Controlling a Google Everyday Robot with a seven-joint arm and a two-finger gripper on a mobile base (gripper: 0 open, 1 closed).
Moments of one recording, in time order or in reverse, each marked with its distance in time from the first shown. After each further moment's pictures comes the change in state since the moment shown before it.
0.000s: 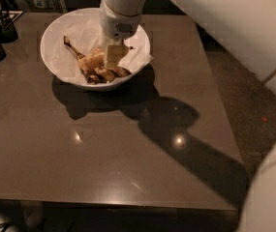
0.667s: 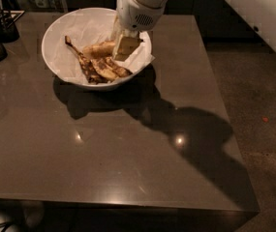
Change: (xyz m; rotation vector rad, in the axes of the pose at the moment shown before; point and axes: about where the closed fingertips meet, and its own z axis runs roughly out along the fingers) arm 0.015 0.010 -0.047 0.099 -0.086 0.040
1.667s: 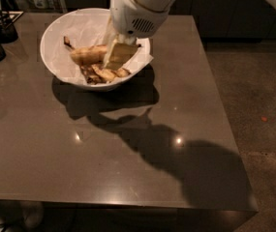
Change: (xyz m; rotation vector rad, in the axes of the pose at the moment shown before) arm -0.043 0.056 -0.043 0.038 -0.045 0.018
